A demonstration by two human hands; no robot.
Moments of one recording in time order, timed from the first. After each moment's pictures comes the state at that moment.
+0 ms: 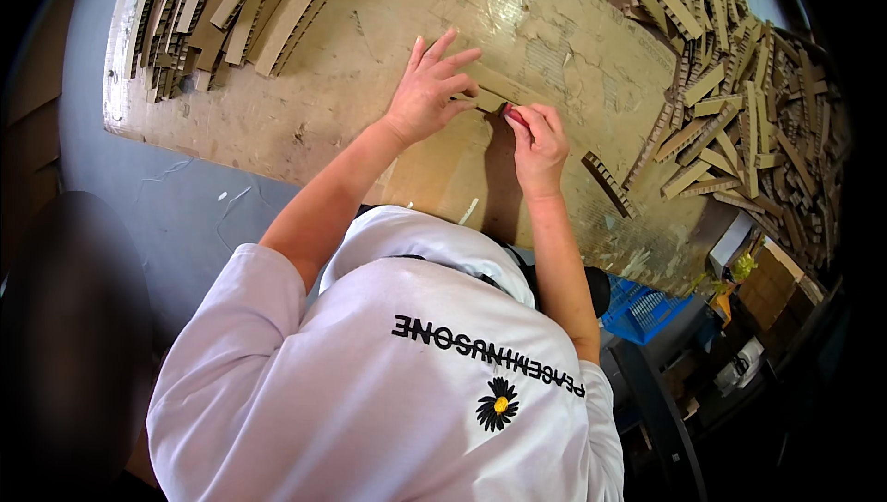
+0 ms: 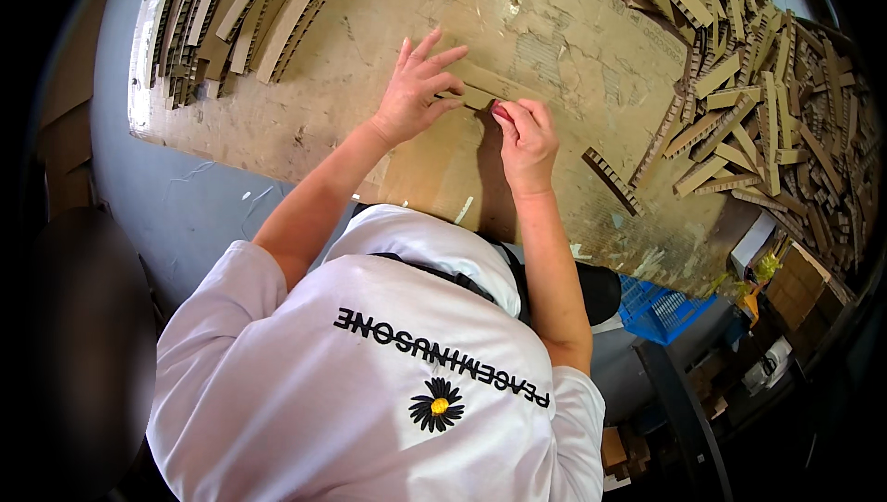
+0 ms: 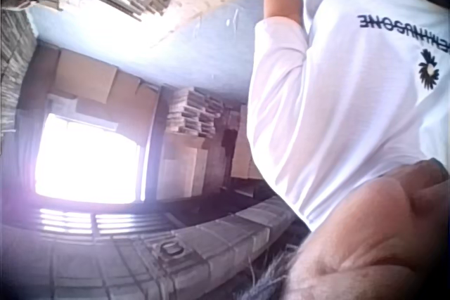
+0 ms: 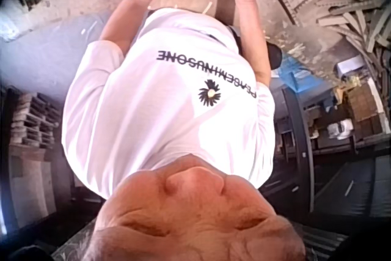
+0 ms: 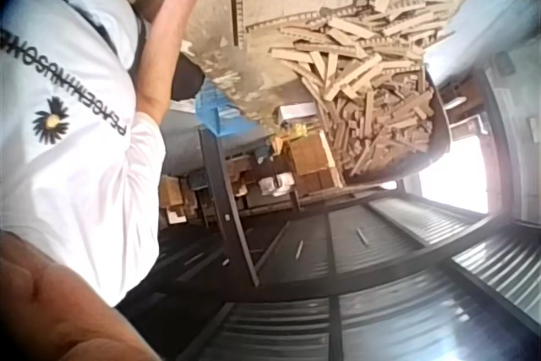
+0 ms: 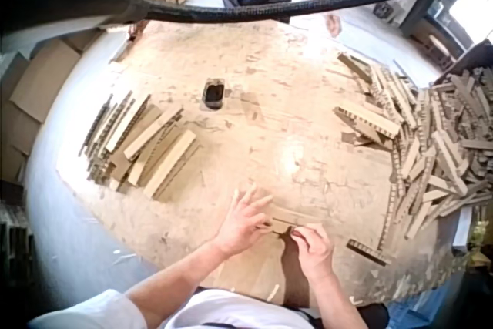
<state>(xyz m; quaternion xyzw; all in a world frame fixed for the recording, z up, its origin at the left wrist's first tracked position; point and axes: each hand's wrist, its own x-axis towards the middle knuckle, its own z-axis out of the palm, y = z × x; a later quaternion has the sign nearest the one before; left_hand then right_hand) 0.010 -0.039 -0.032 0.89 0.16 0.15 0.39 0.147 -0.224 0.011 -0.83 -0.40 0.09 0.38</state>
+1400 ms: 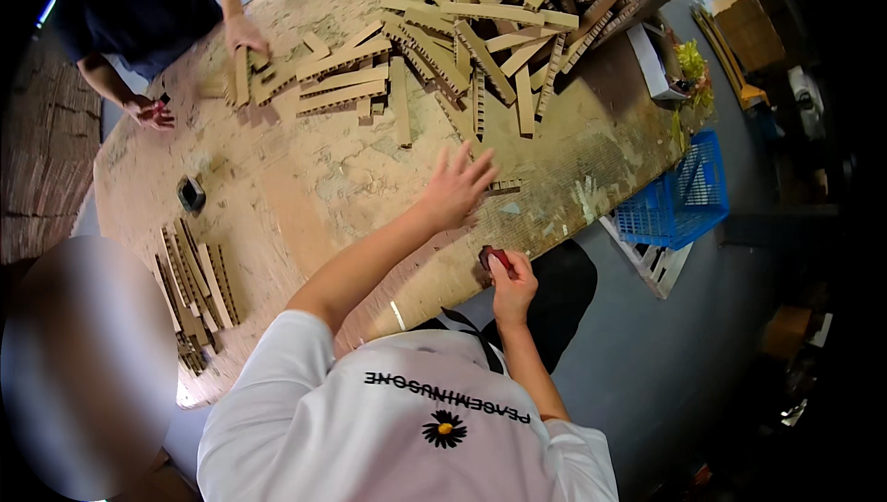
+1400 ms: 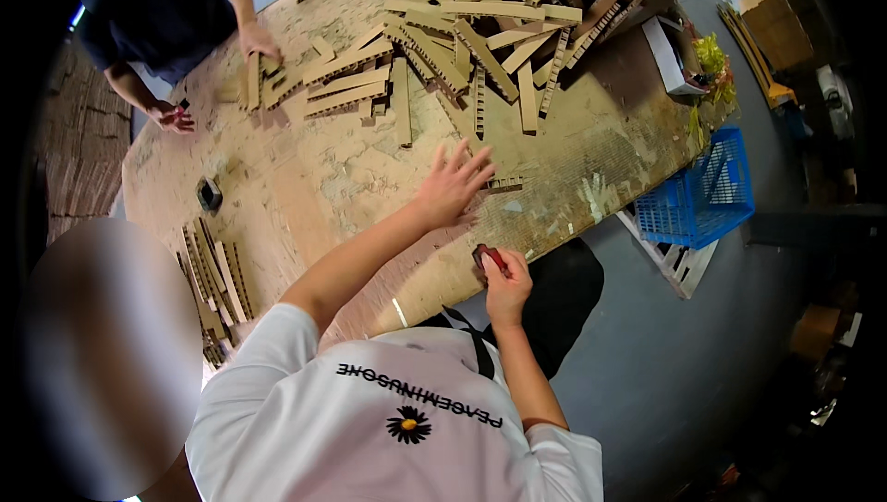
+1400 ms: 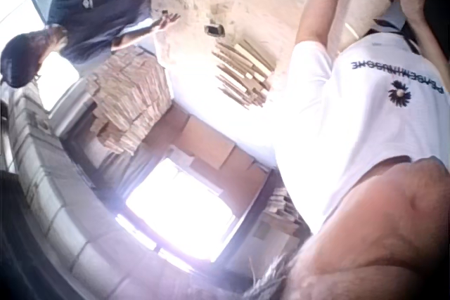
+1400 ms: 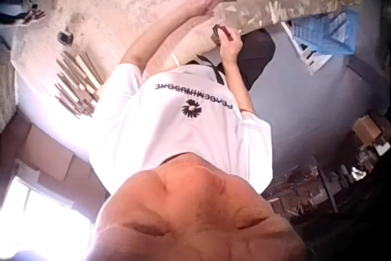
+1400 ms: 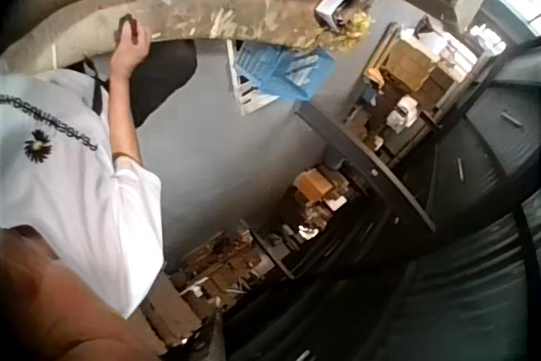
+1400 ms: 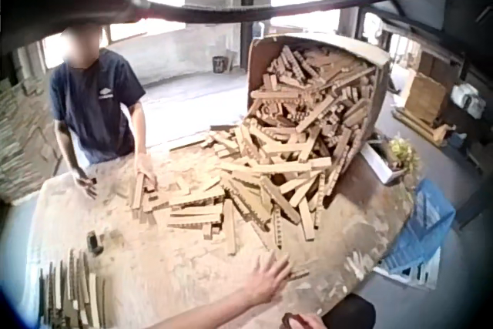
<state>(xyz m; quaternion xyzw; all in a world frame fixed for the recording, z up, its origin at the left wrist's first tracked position) 0.229 -0.253 0.034 0.95 -0.31 -0.03 0.09 0.070 -0.428 0.040 -0.74 0.16 -0.04 0.65</state>
